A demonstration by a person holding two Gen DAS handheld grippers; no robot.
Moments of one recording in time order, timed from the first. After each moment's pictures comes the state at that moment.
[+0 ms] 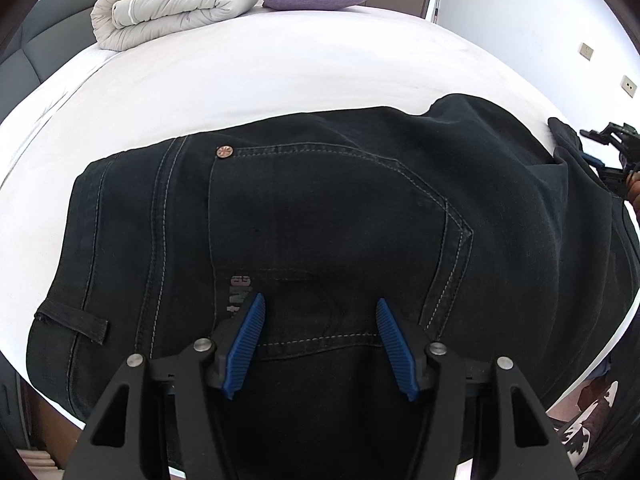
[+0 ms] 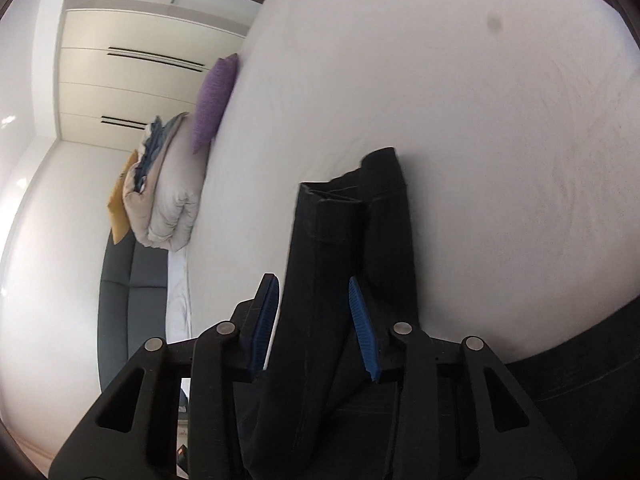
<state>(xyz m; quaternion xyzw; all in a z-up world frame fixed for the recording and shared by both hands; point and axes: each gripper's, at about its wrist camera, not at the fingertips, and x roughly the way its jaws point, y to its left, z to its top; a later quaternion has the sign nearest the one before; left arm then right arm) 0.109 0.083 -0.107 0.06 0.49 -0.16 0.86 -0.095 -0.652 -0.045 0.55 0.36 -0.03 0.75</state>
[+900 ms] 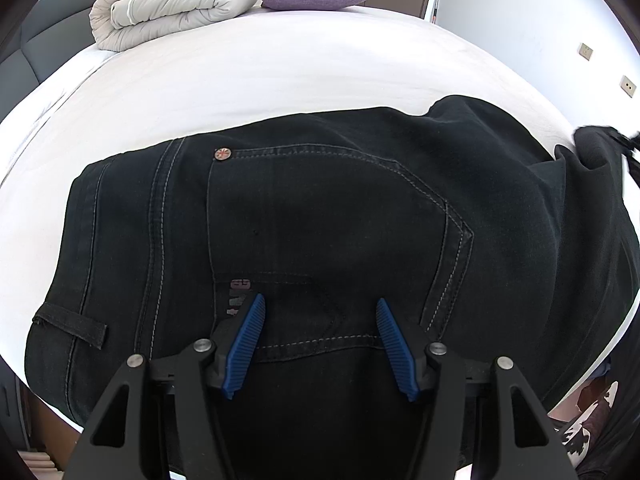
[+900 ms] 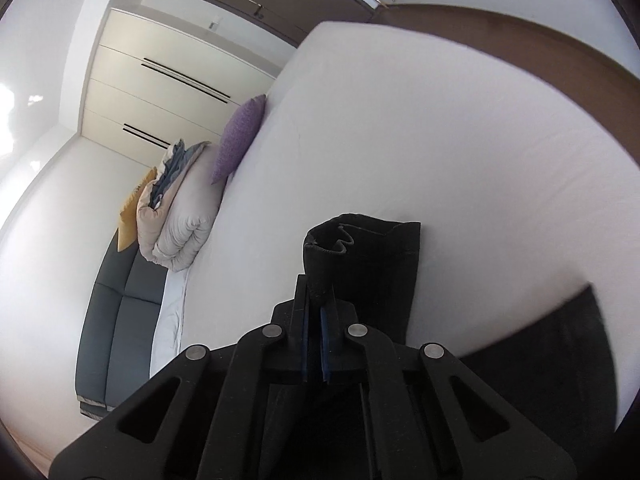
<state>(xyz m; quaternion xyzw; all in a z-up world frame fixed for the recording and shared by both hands) 0.108 0.087 -0.108 0.06 0.49 -0.16 0.85 -0.153 -0.634 0.043 0.49 0.29 -0.04 0.83</state>
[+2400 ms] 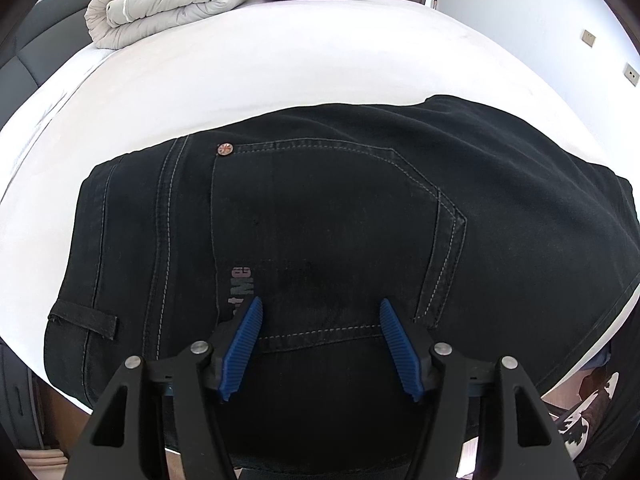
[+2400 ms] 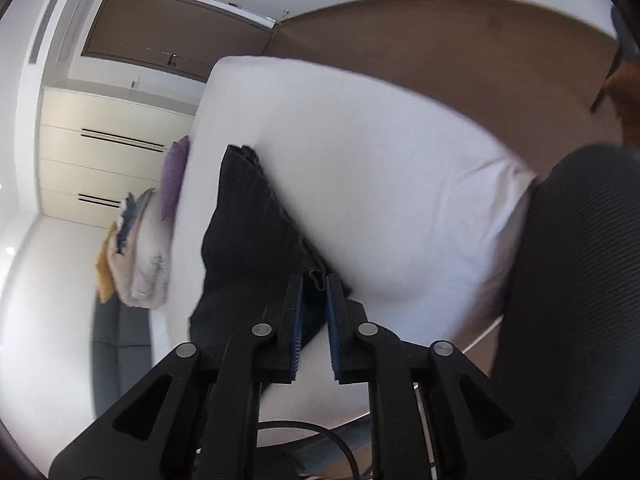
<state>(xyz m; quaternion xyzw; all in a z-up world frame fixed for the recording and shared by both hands) 0.119 0.065 -0.099 0.08 0.51 -0.15 0.84 -0.417 -0.640 -0.044 0.55 0.30 -0.17 0.76</state>
